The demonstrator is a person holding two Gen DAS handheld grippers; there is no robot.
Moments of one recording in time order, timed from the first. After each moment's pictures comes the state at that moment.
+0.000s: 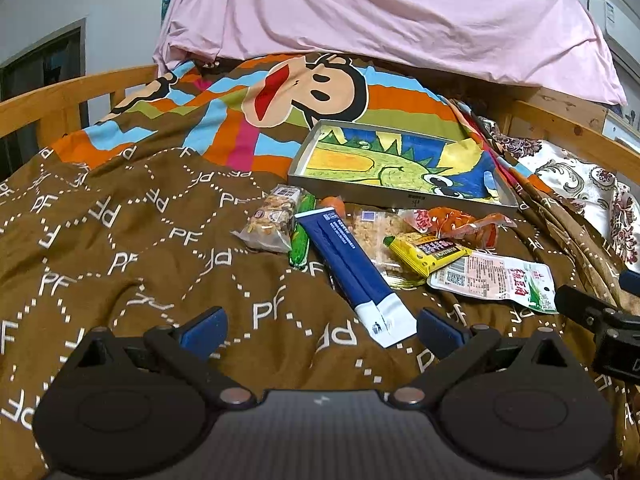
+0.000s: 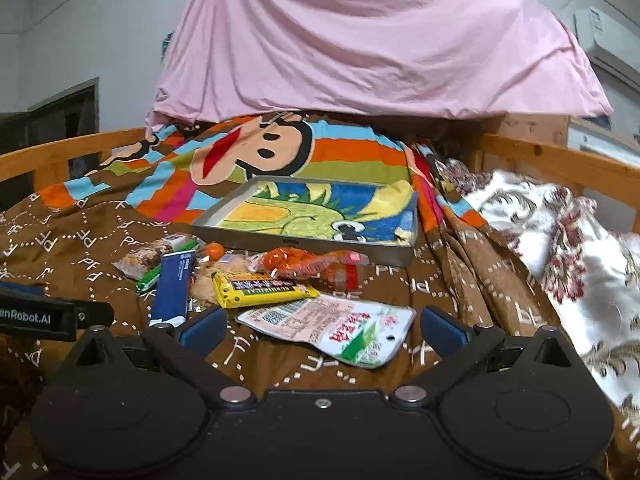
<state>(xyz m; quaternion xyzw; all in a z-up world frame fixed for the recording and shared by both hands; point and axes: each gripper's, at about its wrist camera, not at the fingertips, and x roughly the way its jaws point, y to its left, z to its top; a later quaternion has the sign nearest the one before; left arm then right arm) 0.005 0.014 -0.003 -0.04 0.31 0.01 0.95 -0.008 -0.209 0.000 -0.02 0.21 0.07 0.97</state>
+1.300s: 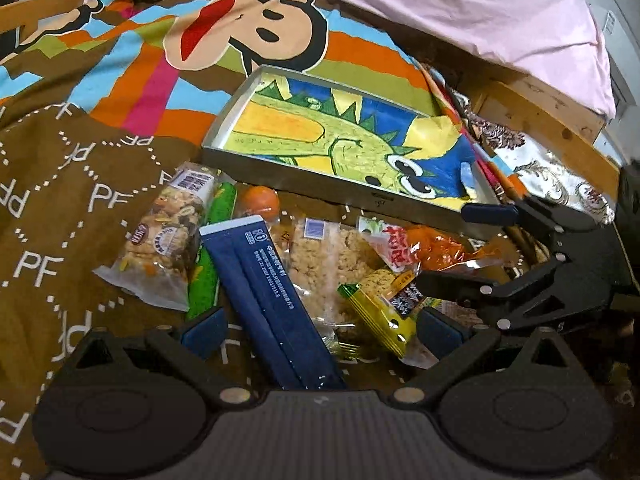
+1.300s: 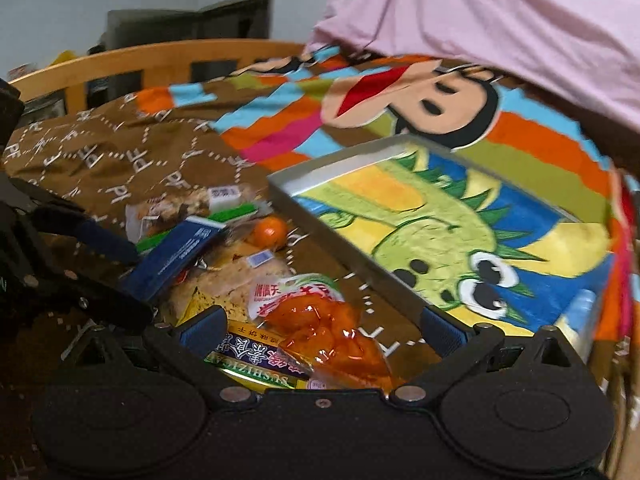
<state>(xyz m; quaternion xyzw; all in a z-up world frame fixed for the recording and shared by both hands) 0.144 0.018 -0.032 -0.12 0.39 -0.10 0.91 0.211 -0.198 -0.026 -0.15 0.29 0.37 0.87</state>
